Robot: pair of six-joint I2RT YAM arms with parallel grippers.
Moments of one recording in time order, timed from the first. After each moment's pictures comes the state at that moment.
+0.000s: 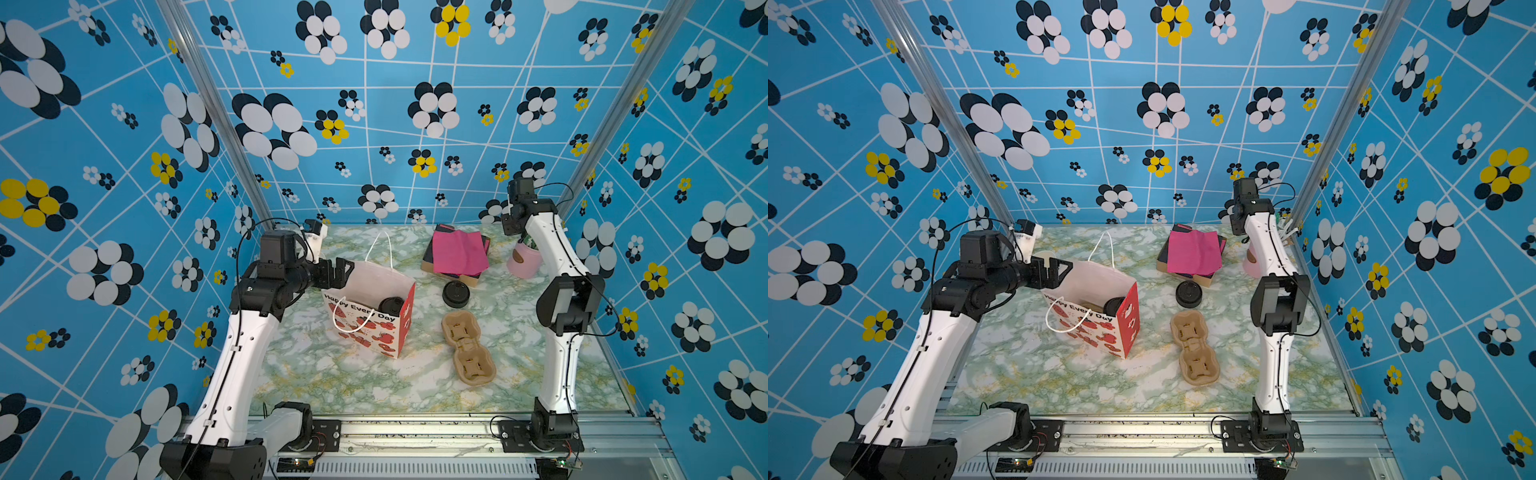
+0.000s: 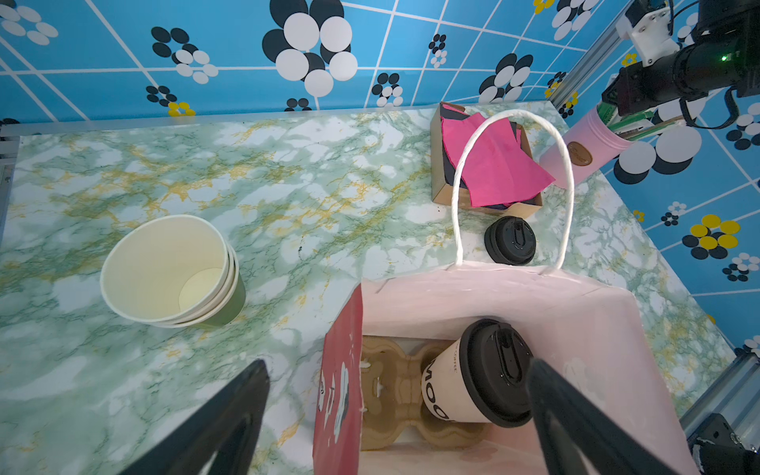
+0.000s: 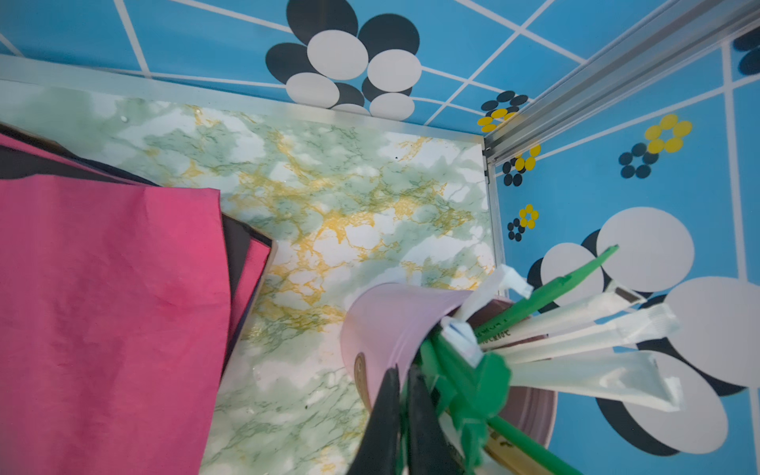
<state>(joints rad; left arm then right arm) -0.08 1.14 1.30 -0.78 0.41 -0.06 0.06 2.23 2.28 -0.97 0.43 -0.16</state>
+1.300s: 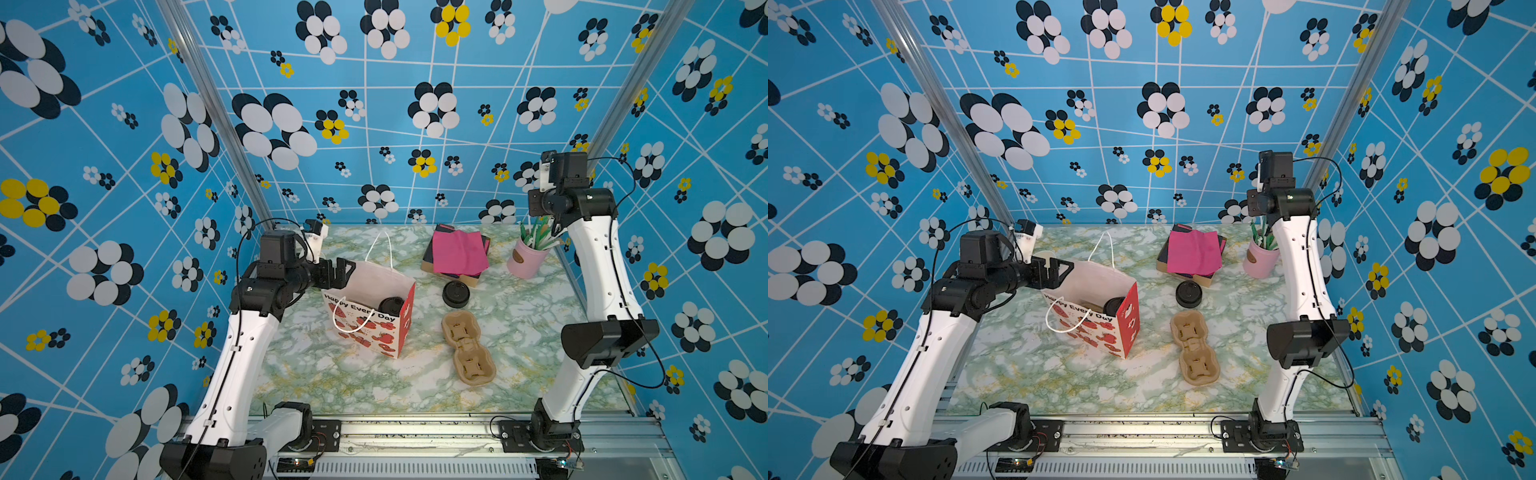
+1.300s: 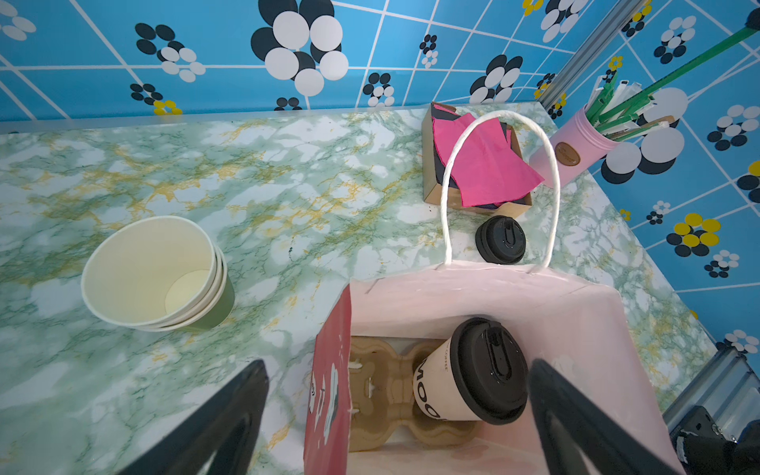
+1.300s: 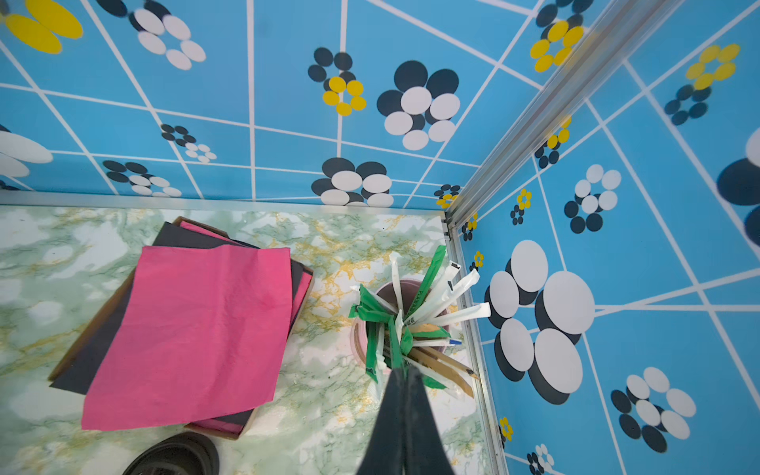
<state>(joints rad) -0.08 1.14 1.30 -0.77 0.44 -0.07 0.06 1.84 2.29 -1.06 0.32 -0.14</state>
